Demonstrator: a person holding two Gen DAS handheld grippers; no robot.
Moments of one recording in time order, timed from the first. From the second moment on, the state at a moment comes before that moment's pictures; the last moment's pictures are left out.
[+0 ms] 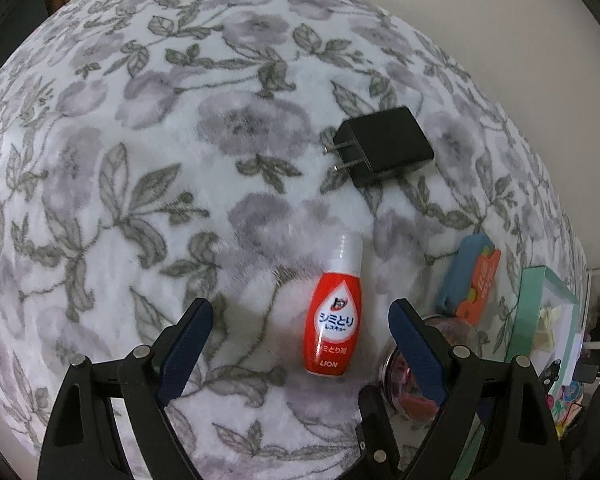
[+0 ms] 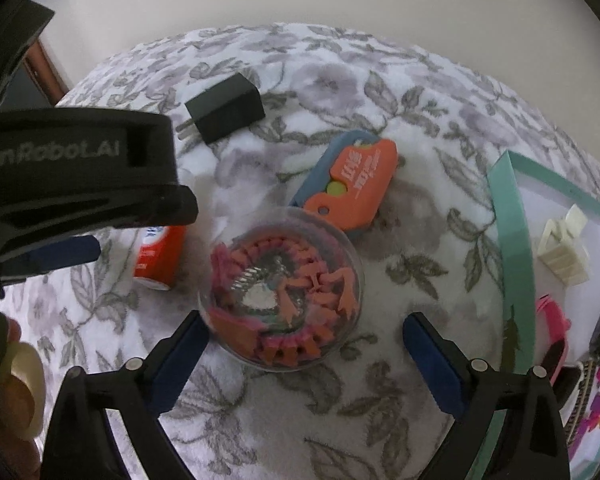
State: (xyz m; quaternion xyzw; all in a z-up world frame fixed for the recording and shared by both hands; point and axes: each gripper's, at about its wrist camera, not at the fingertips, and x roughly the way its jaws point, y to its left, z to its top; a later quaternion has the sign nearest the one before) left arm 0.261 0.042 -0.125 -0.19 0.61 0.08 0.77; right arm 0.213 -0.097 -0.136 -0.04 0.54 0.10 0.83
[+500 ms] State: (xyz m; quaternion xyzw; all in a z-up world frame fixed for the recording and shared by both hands) left arm 0.263 0.030 -0.122 -0.17 0.60 0.07 0.78; right arm 0.213 -0.092 -0.132 -0.06 0.54 0.10 0.84
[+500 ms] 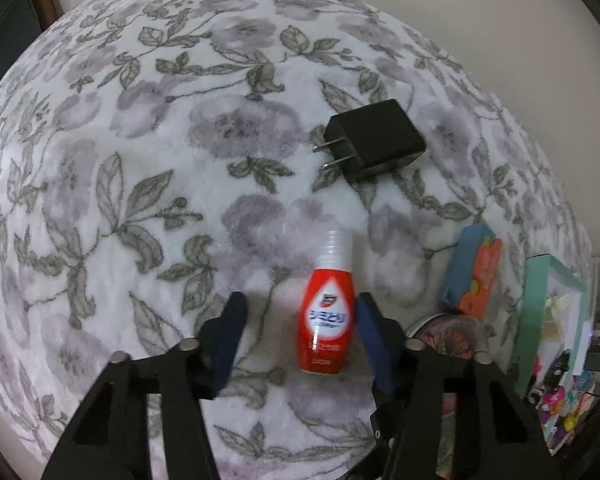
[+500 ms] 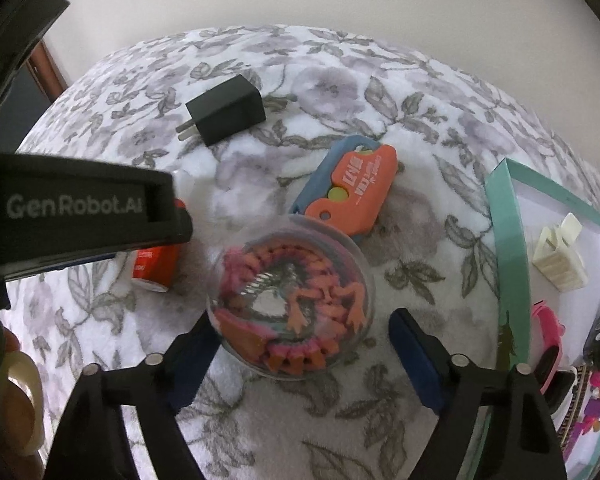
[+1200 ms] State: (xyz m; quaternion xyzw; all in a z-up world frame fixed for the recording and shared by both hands) left arm 0.255 0.041 -0.089 -0.22 0.56 0.03 0.80; right arm 0.230 -0.163 -0.109 0.03 0.54 0.06 0.84
